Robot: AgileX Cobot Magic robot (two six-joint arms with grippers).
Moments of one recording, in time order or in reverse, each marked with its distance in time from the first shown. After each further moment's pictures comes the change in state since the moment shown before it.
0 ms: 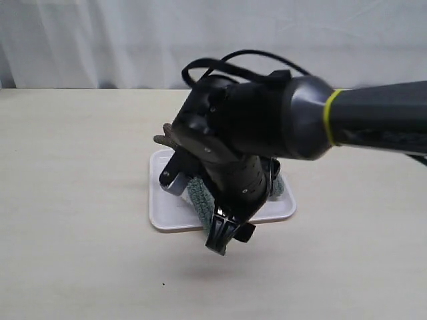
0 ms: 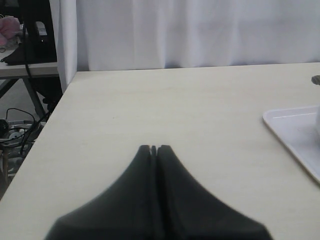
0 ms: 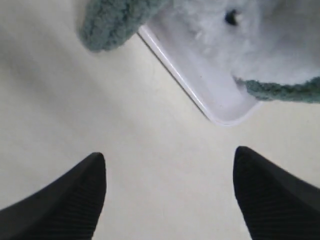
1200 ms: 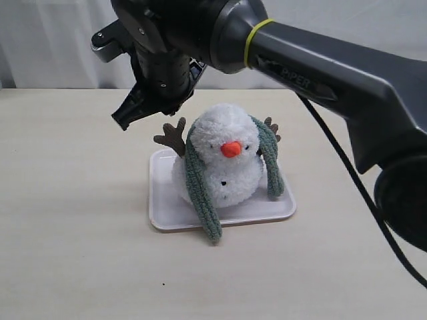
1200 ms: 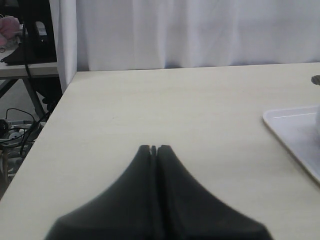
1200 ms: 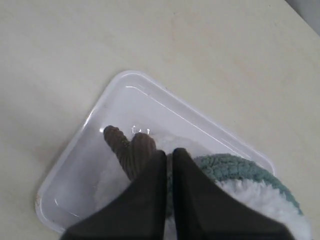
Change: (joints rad) left arm 0.000 0.000 0.000 0.000 0.000 0.000; right arm -0.058 0.299 -0.778 0.027 0.005 0.127
